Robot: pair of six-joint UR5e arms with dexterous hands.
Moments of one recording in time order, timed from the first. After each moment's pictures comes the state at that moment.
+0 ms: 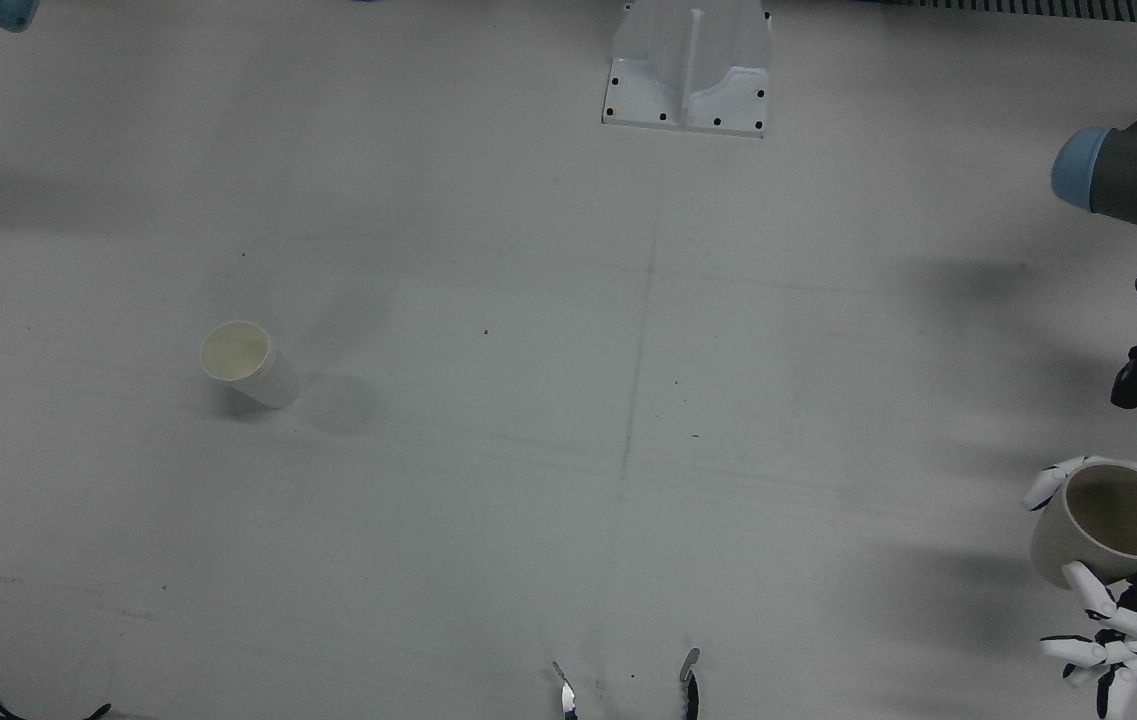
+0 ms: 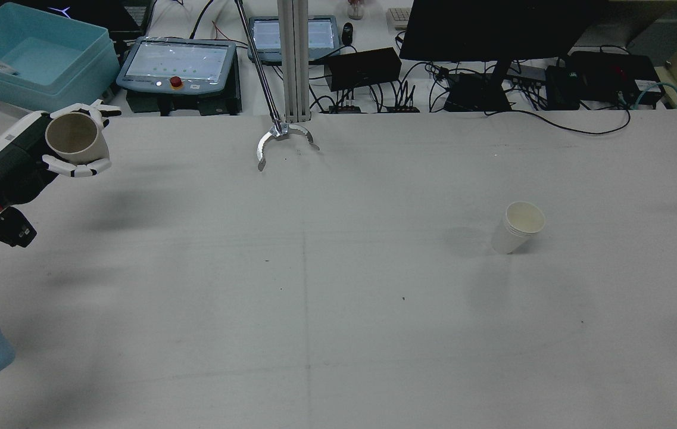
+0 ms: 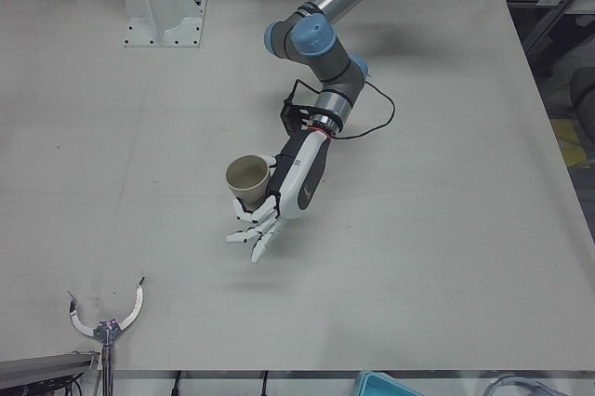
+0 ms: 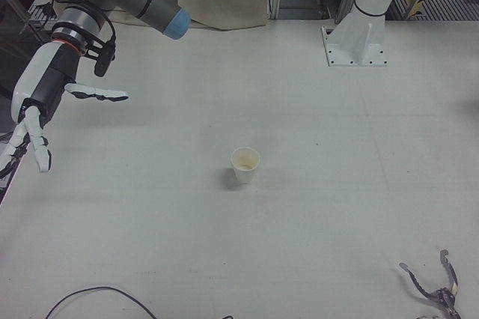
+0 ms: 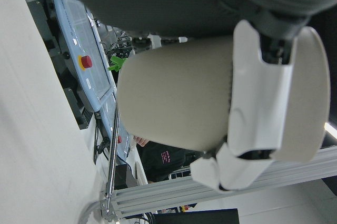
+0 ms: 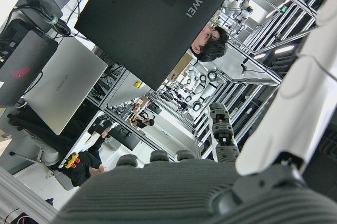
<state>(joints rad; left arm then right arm) -0.85 -1.81 -1.73 0.12 1.19 0.37 1.49 -1.58 1.81 -3.43 -1.42 -0.60</state>
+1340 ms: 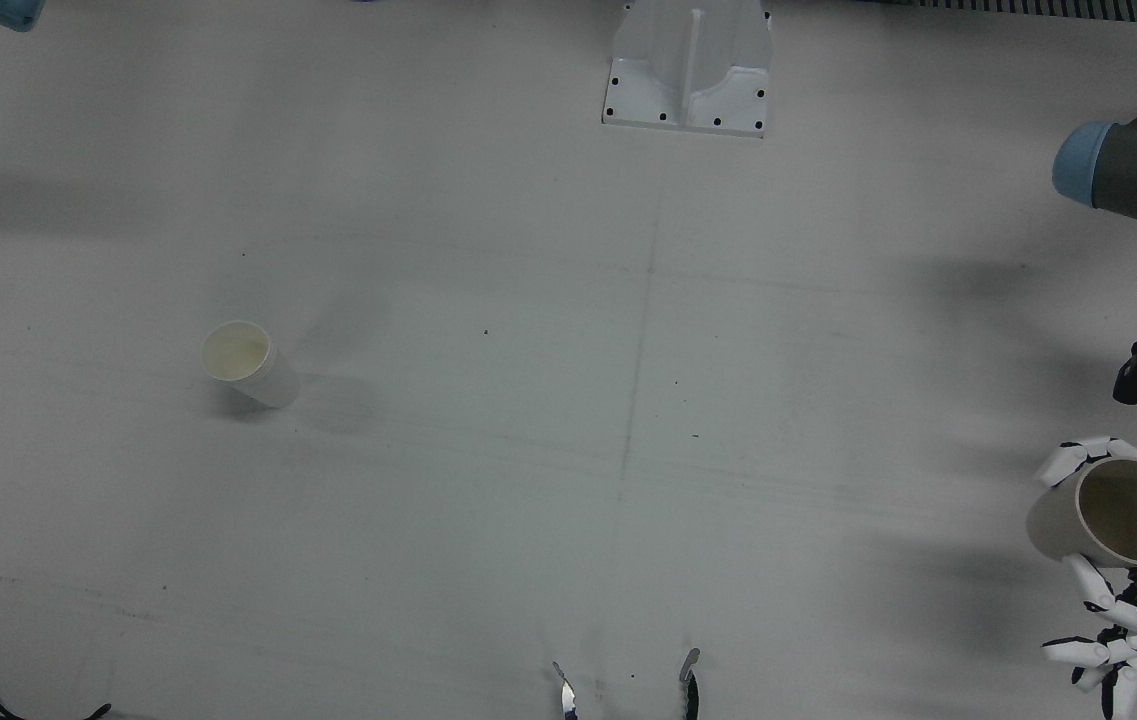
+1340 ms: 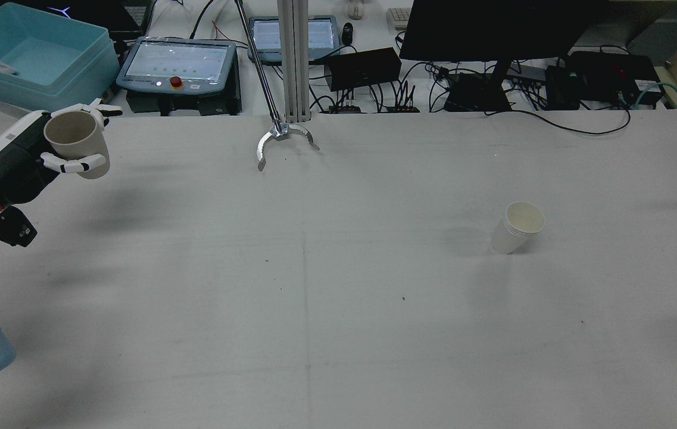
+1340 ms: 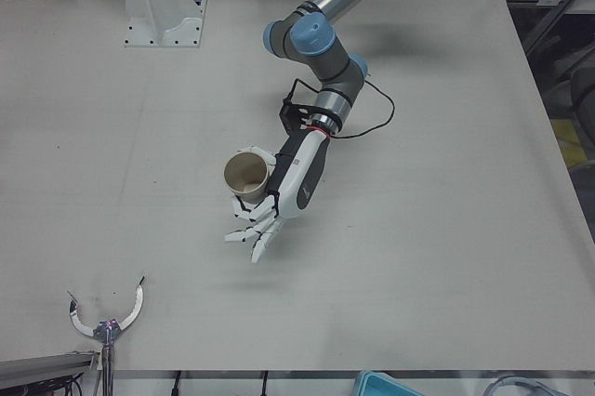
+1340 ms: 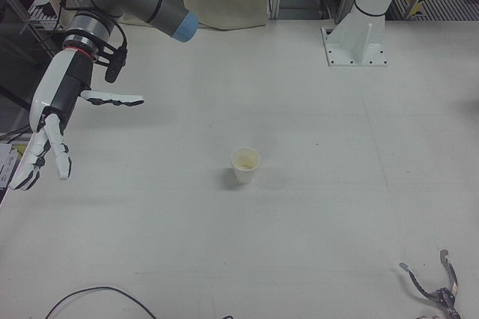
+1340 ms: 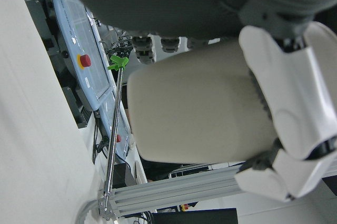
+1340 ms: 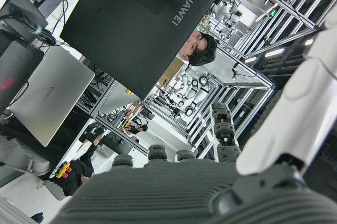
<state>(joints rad) -0.85 -1.81 -1.73 0.12 1.20 0.37 1.44 -1.57 1.81 -3.40 -1.40 -0.62</state>
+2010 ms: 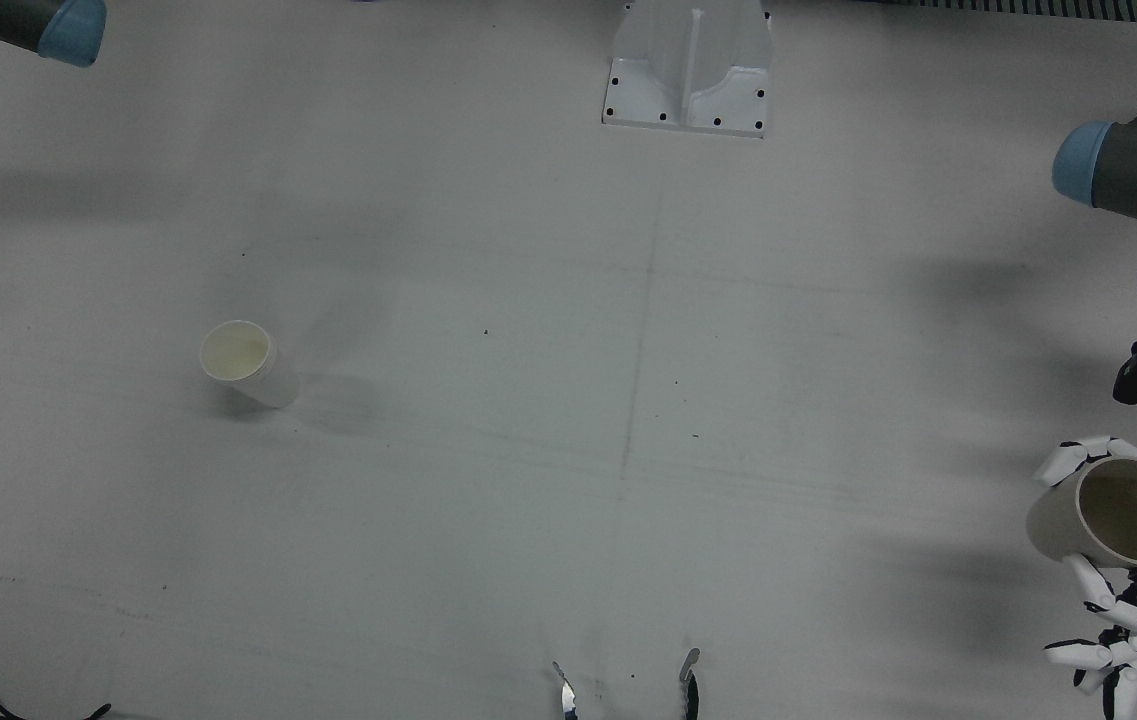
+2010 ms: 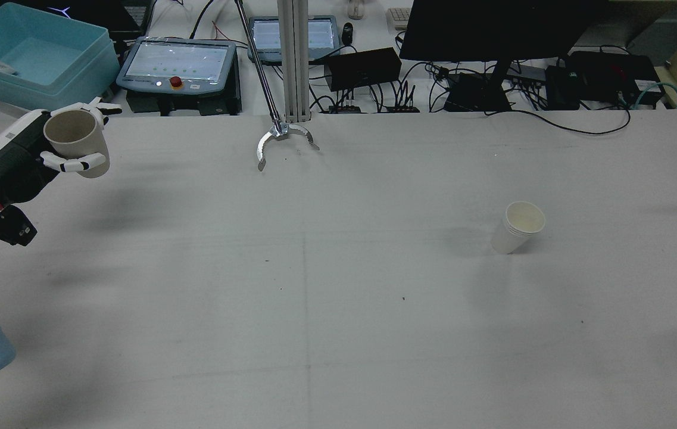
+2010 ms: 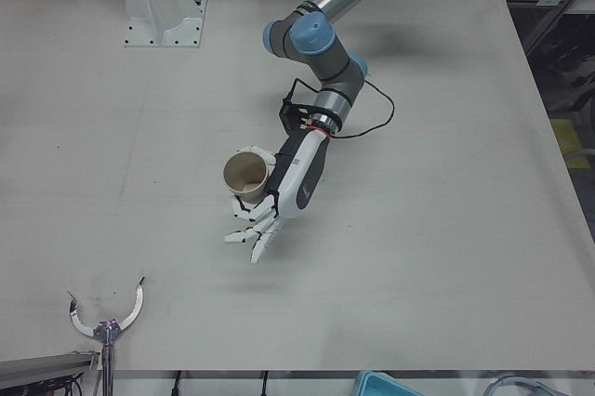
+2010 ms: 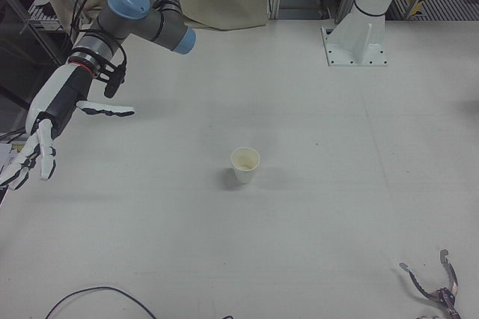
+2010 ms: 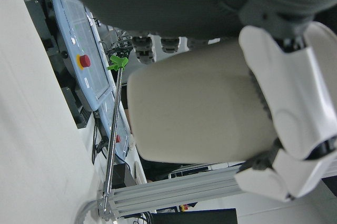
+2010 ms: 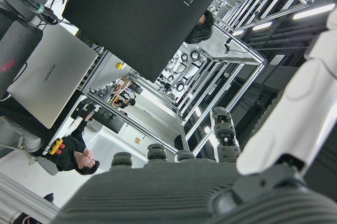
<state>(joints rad) -0.85 -1.81 -1.74 0.13 1.20 0.37 1.34 -1.63 1.71 -3.22 -1.16 -0.61</state>
